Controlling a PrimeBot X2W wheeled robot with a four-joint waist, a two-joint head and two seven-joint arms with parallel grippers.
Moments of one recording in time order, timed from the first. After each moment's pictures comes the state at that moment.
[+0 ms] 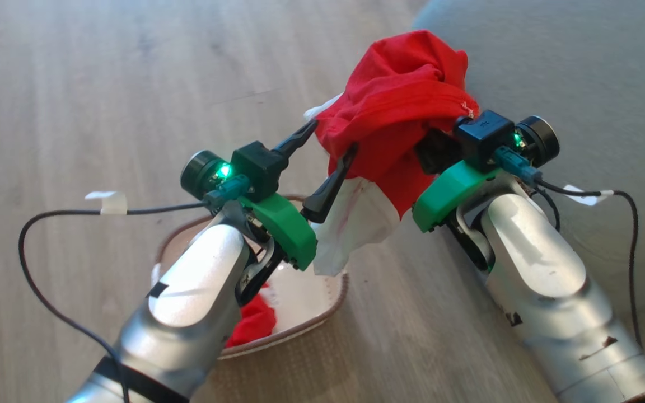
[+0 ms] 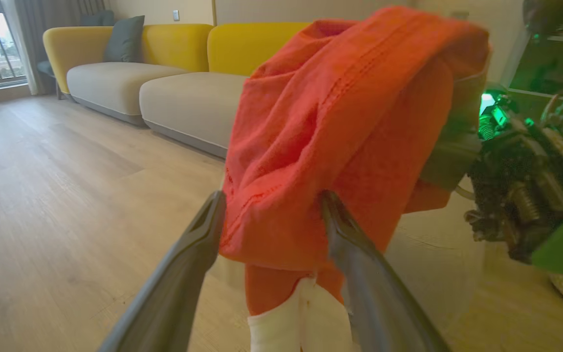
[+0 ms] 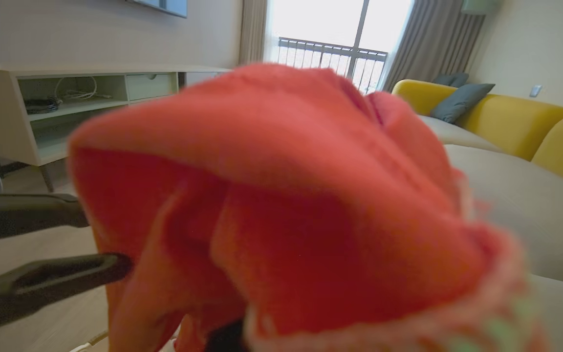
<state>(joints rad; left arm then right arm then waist) -0.65 0.06 -0.65 0.52 -0.40 -0.13 -0.25 -0.66 -0.07 0.39 0.58 0.15 0.13 -0.26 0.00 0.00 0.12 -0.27</state>
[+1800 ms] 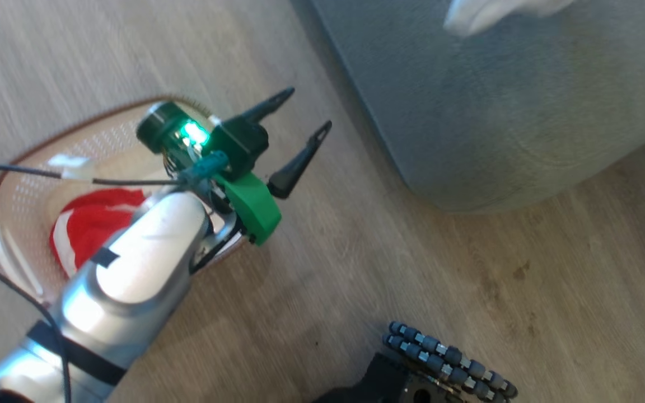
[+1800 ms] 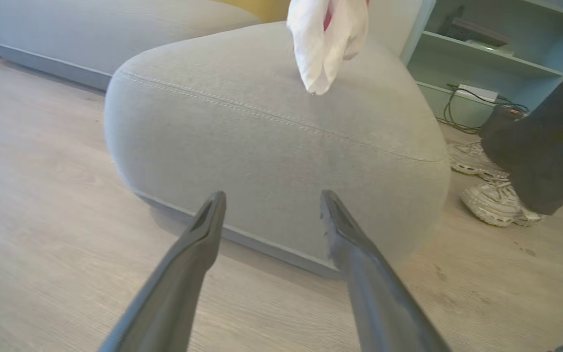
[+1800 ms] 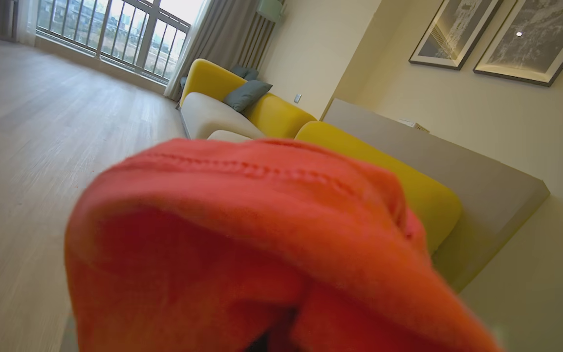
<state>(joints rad) -0.78 0.25 -0.79 0.42 -0.39 -0.13 -0.23 -1.02 -0.25 -0.13 0.55 -0.02 0.13 -0.26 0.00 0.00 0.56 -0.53</state>
